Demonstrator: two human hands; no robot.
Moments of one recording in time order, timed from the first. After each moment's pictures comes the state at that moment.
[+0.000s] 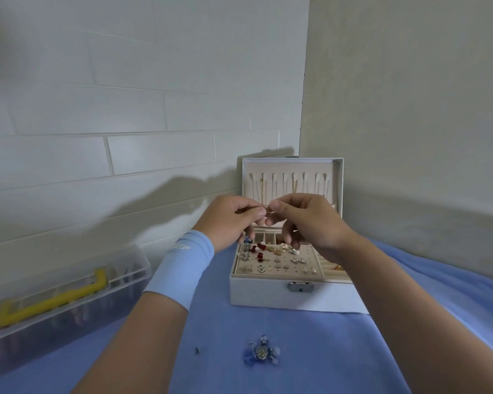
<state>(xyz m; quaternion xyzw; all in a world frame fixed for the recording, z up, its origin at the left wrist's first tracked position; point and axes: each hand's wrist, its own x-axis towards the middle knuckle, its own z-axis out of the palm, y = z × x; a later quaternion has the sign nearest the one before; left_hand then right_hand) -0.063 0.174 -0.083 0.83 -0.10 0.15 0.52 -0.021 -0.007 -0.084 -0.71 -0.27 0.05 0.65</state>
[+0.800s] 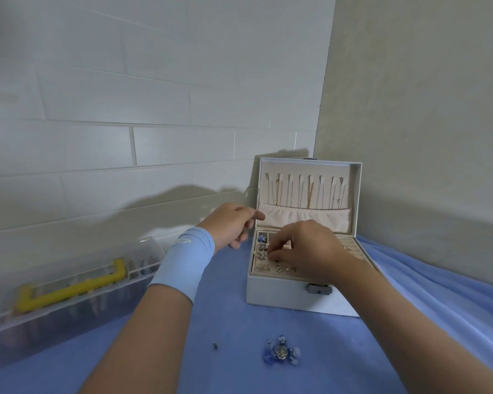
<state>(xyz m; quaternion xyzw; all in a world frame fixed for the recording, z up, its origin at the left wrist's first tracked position) -0.058 0.205 -0.092 0.81 0.00 0.07 0.58 -0.025 0.023 -0.110 -0.92 -0.32 -0.10 0.20</state>
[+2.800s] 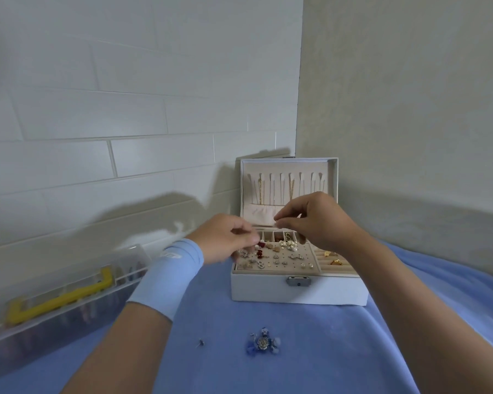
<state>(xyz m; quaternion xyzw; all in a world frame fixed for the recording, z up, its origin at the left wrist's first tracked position) -0.086 0.185 -0.088 0.92 -0.06 0.03 0.38 -0.018 -0.024 -0.082 -0.86 -0.29 -0.11 0.41</state>
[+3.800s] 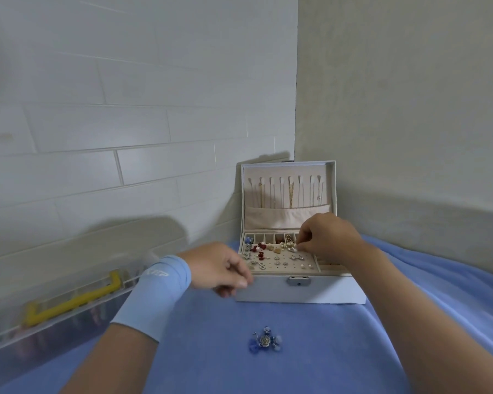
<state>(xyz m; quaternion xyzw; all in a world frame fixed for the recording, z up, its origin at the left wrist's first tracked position) -0.107 0.200 -0.104 0.91 -0.06 -0.13 0.38 -0.002 -0.039 -0.102 -0.96 -0.22 -0.10 0.13</state>
